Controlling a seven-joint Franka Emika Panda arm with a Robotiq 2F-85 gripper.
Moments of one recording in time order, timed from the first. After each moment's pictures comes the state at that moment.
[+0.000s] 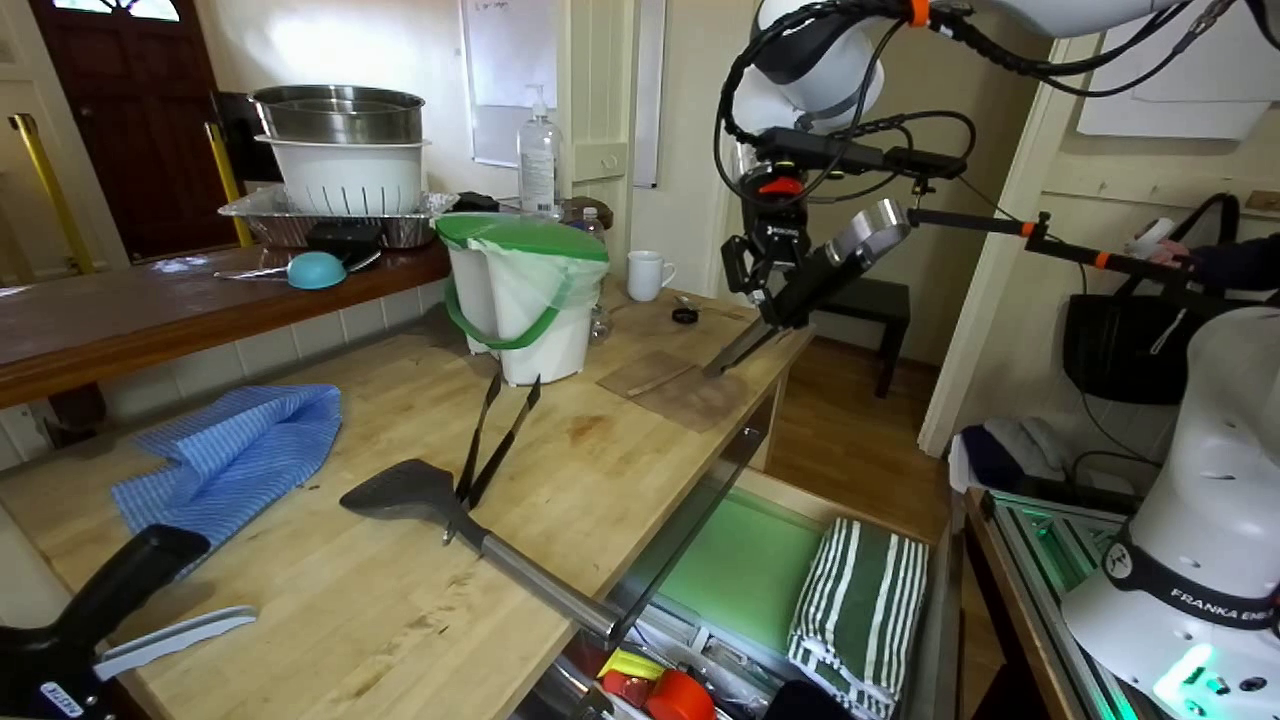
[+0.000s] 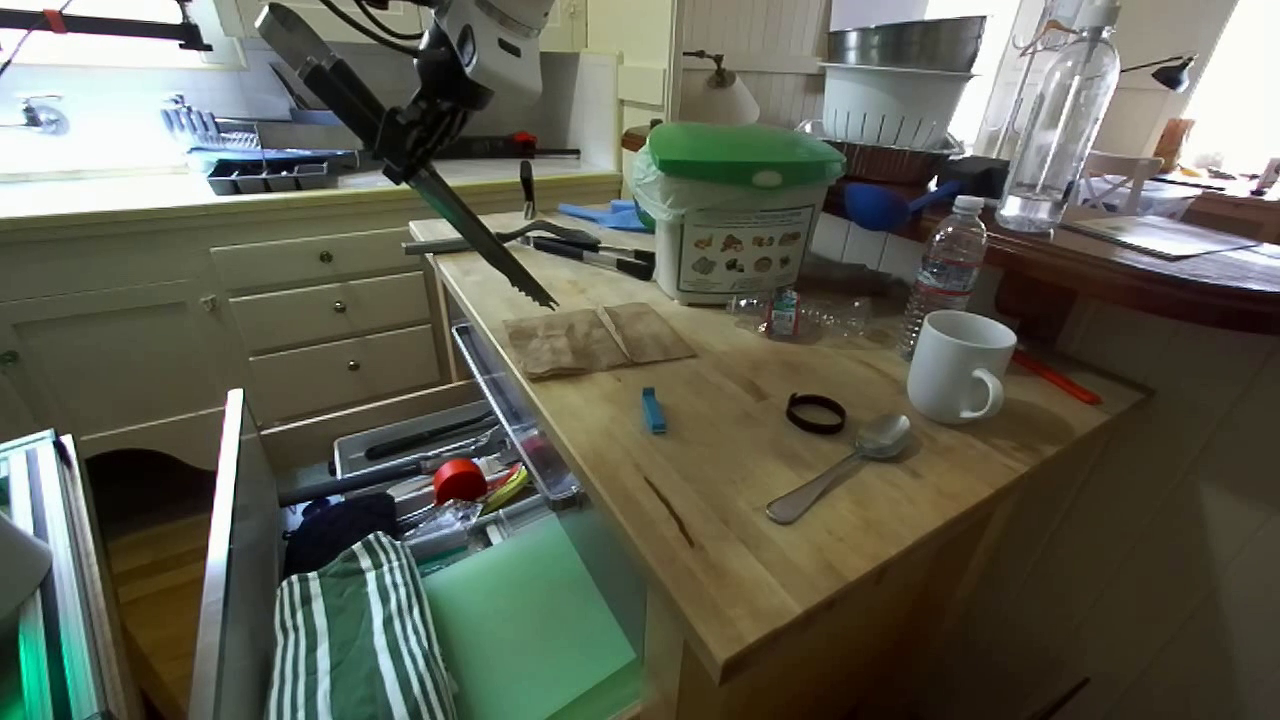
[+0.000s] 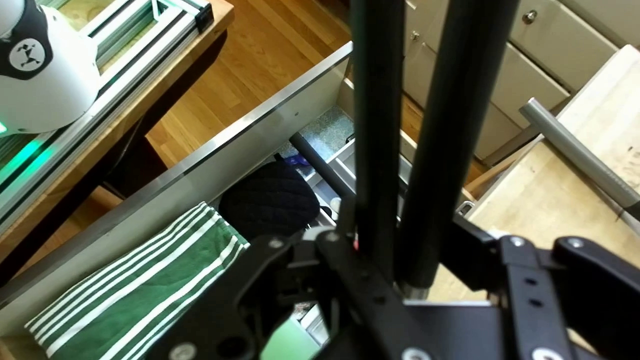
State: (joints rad) arm -0.18 0.02 -0.19 -1.96 0.49 1.47 0.54
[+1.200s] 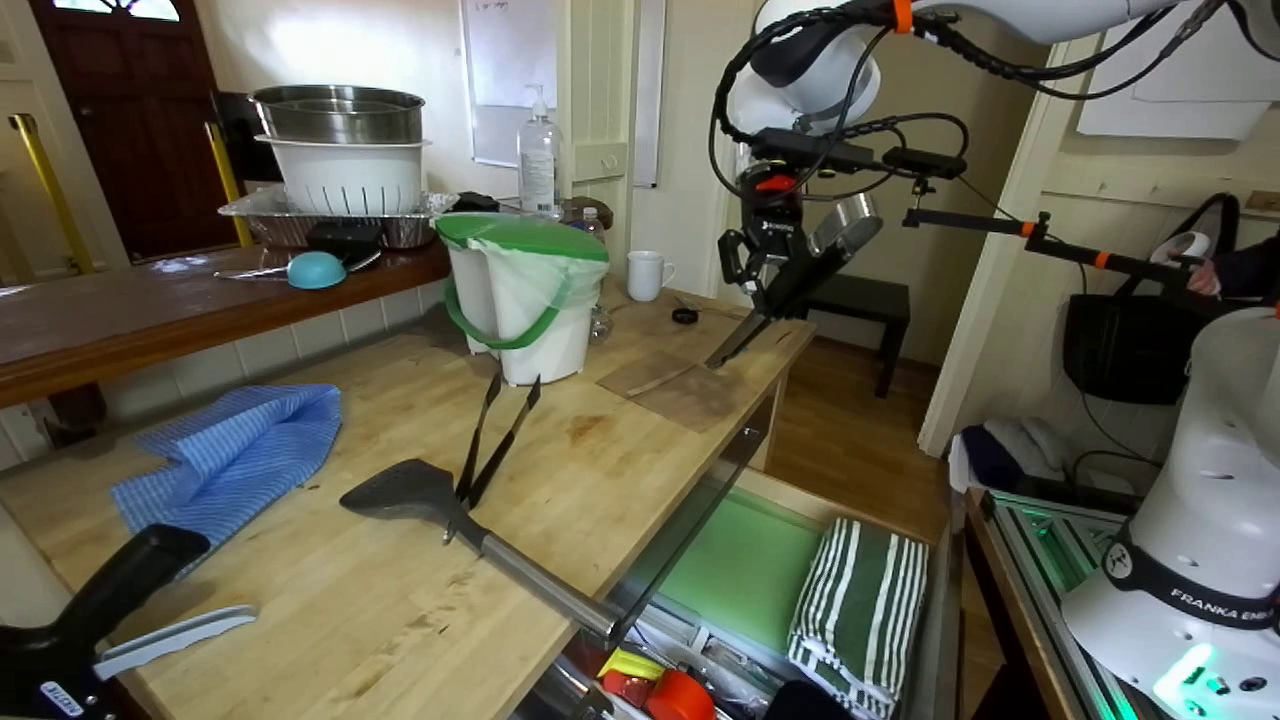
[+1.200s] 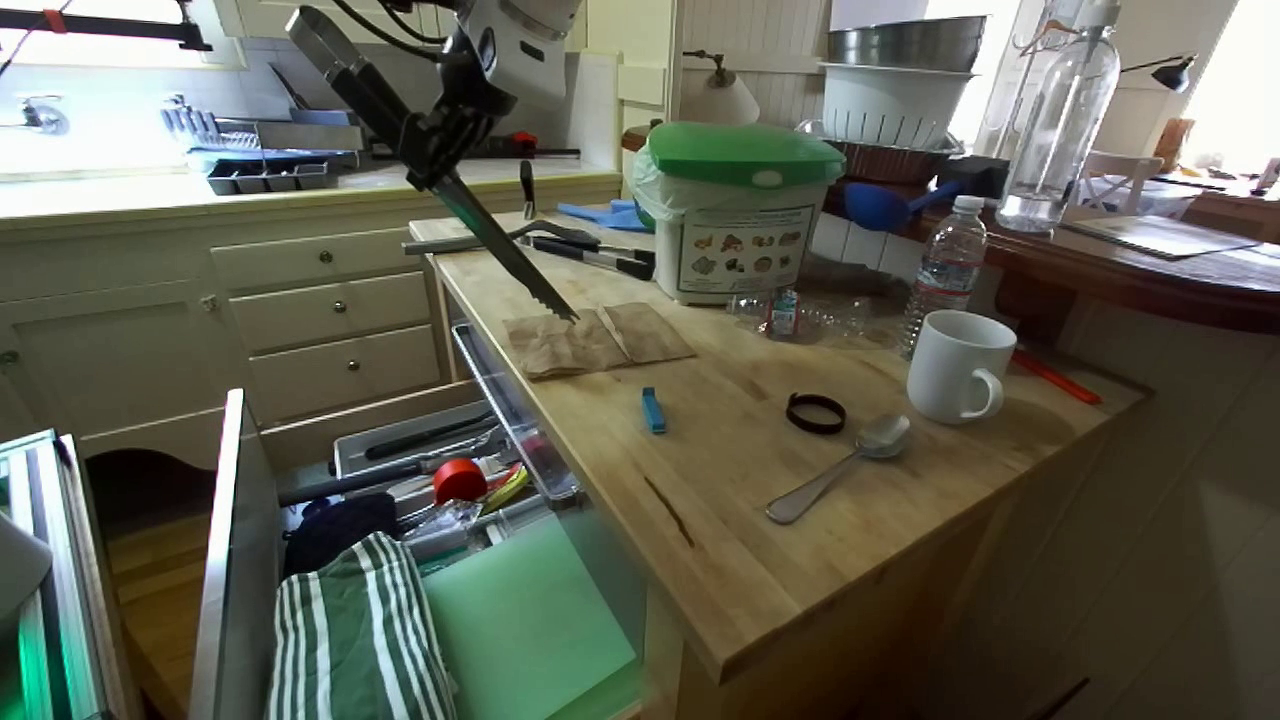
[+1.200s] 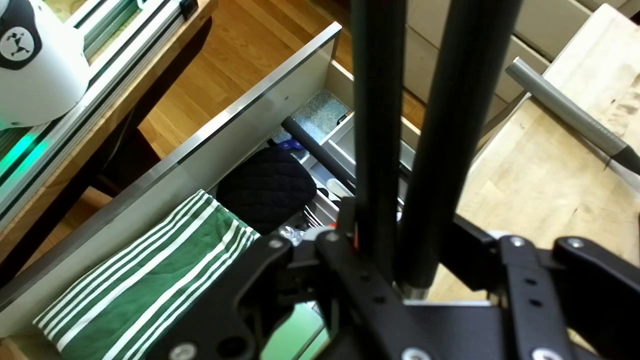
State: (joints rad) arm -0.21 0.06 -0.22 -1.92 0.50 1.47 0.55
